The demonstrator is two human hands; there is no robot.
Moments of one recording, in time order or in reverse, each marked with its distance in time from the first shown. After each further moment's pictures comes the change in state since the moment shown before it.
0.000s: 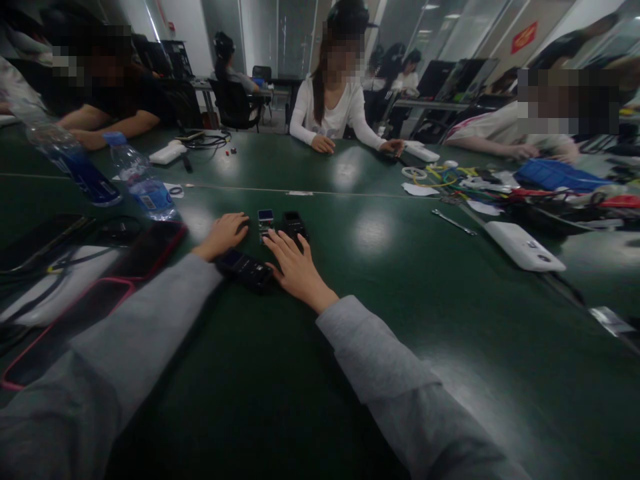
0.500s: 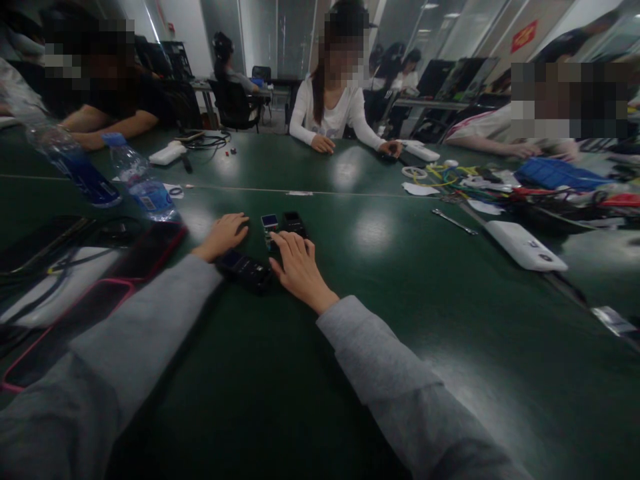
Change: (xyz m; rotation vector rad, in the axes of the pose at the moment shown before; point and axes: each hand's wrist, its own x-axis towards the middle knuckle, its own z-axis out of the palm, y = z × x) left_hand 0.001 -0.002 0.001 -0.002 -0.006 -0.002; right_hand -0.002 -0.003 -0.001 0.004 0.141 0.084
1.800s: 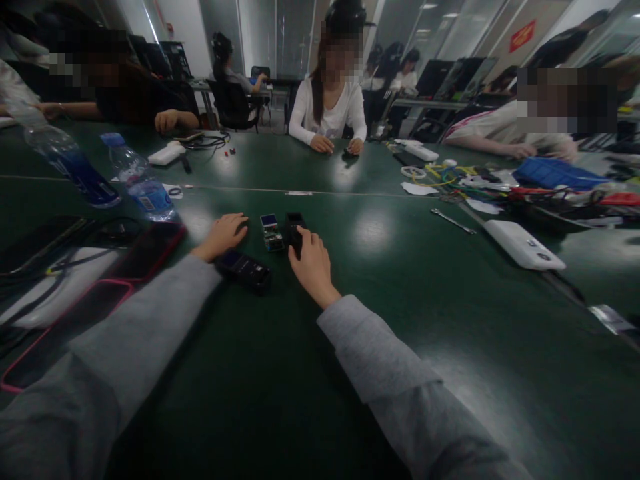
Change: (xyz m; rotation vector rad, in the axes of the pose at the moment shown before) left_hand -0.001 0.001 -0.003 0.008 -0.012 0.007; right_hand 0.003 0.024 0.009 0.117 0.093 0.411
